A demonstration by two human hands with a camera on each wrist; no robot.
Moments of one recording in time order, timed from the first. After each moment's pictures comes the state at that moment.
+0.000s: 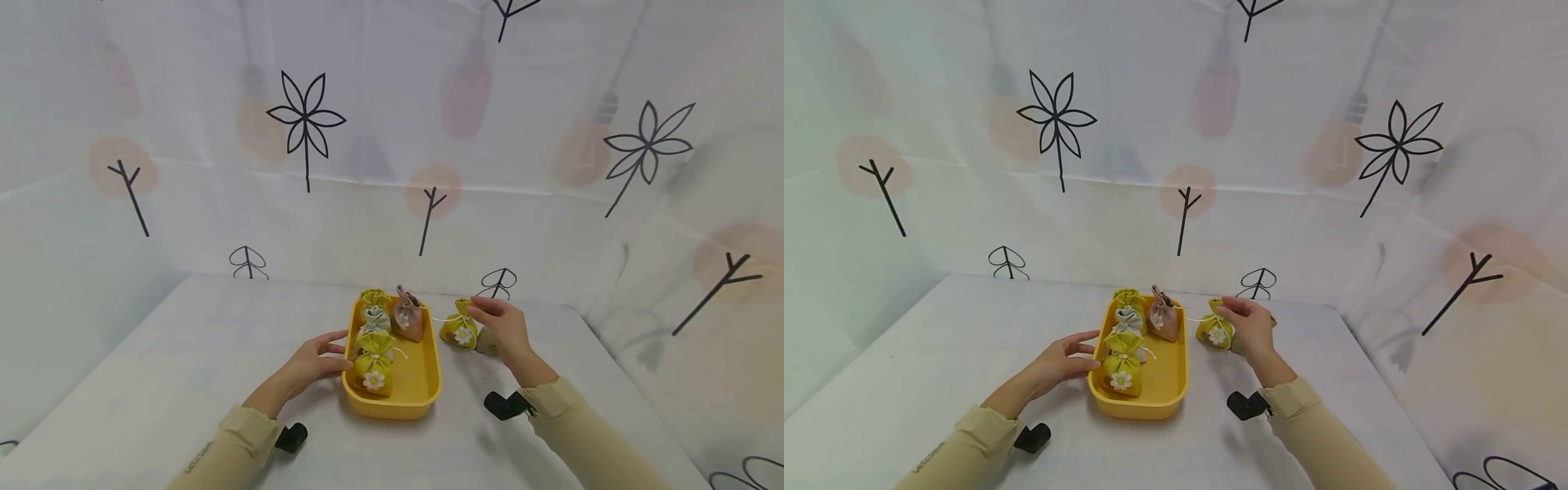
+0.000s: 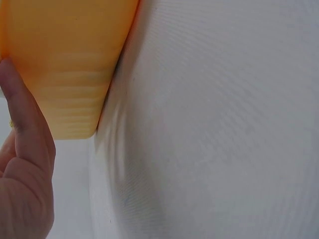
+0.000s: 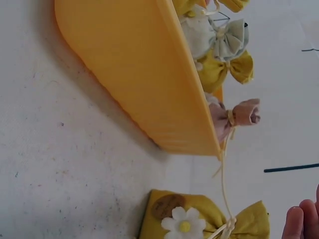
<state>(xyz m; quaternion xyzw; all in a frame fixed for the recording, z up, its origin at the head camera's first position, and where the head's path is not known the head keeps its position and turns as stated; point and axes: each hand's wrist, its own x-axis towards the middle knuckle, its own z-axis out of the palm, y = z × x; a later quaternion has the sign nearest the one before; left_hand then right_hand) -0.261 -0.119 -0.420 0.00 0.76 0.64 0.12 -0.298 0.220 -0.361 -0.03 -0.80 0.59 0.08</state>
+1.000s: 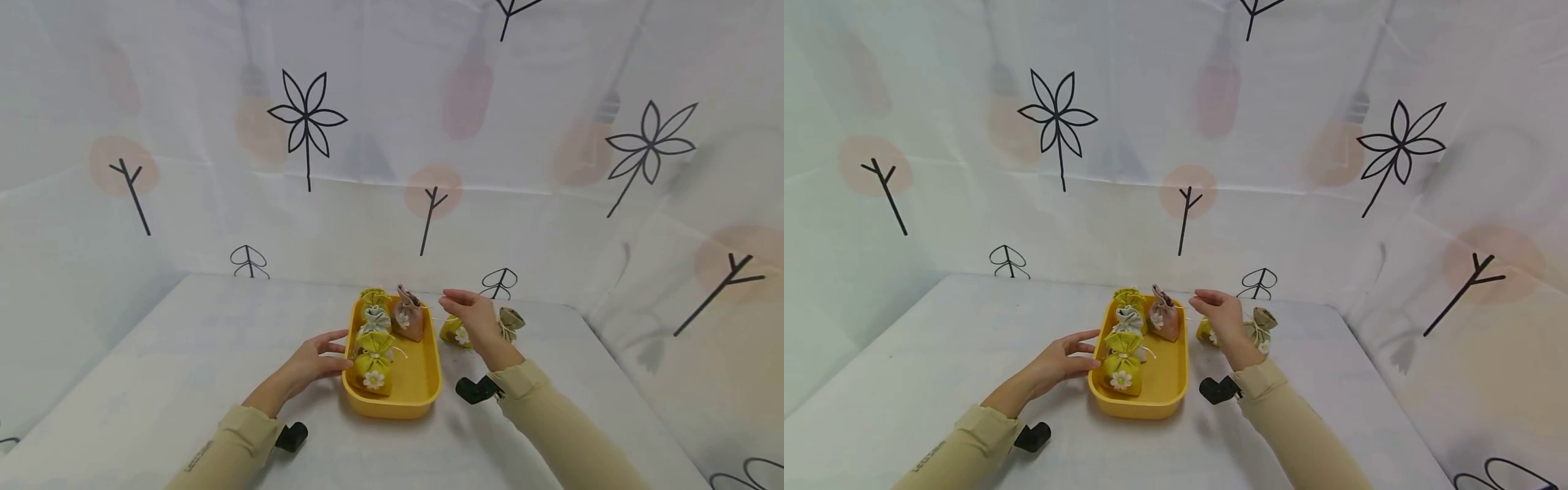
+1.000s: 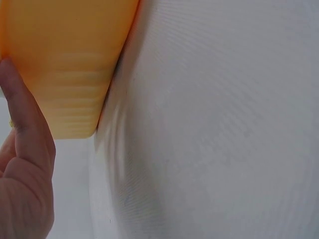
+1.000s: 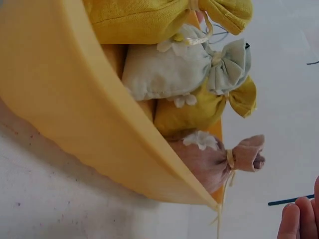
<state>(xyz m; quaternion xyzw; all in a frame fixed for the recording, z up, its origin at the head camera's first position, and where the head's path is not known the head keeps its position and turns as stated) -0.261 -0.120 -0.420 -0.01 0.76 0.64 0.12 -0.314 0.174 -0.352 -0.03 -0.77 0.63 0.03</state>
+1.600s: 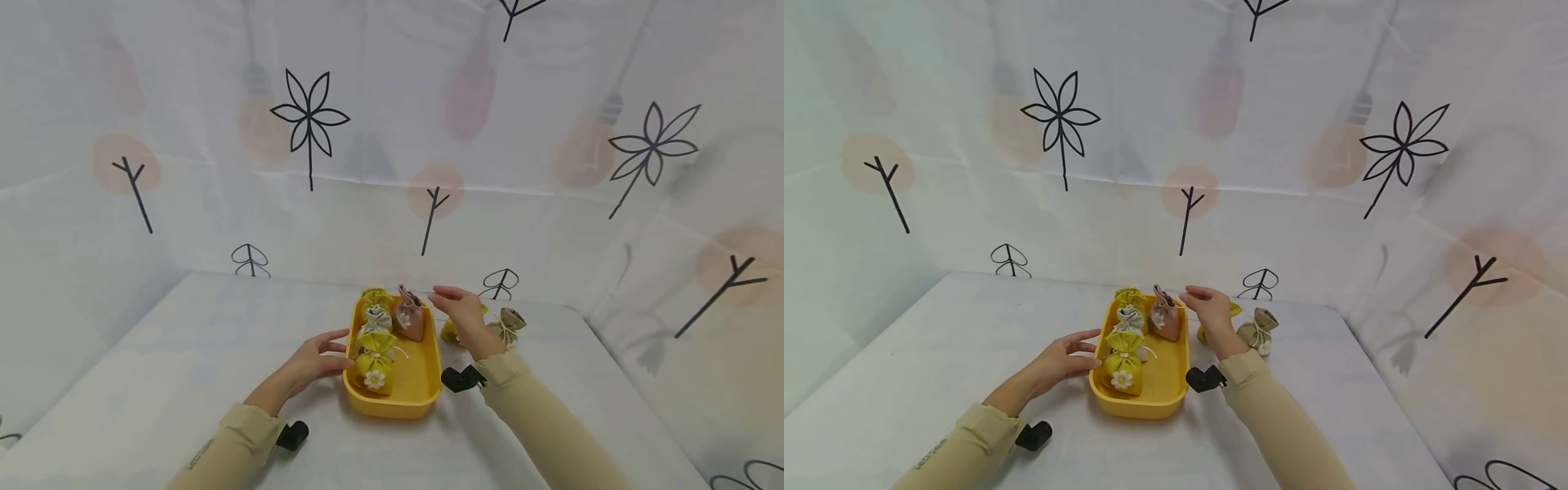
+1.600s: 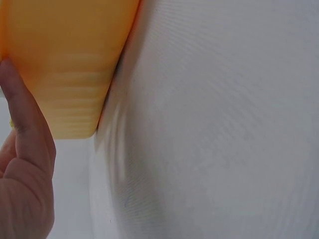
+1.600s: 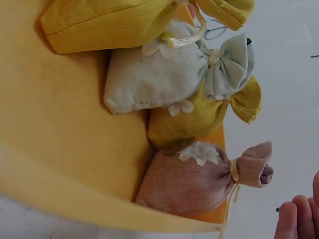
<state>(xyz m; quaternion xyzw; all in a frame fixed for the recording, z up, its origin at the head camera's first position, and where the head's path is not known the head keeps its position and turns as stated) -0.261 -0.120 -0.419 0.00 0.76 0.64 0.12 -0.324 0.156 -0.352 -0.04 -0.77 0.64 0.02</state>
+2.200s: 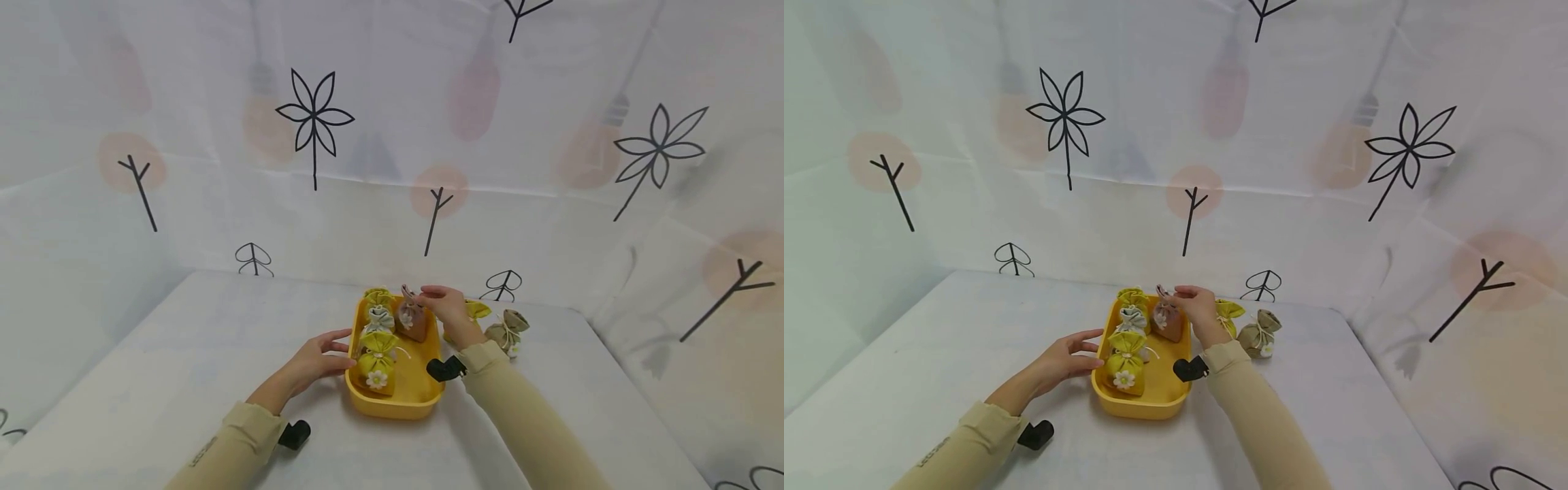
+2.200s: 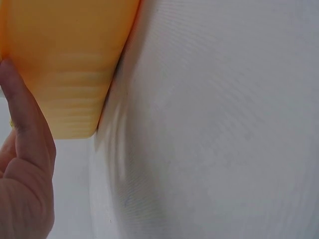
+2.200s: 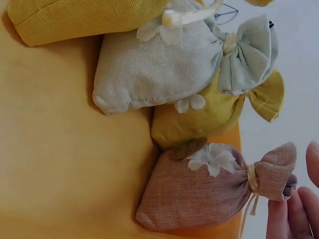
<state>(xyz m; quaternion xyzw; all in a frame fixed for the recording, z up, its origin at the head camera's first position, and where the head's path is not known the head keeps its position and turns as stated) -0.261 -0.120 -0.420 0.00 0.75 0.65 0.12 -0.341 0.130 -0.360 -0.04 -0.79 0.62 -0.01</state>
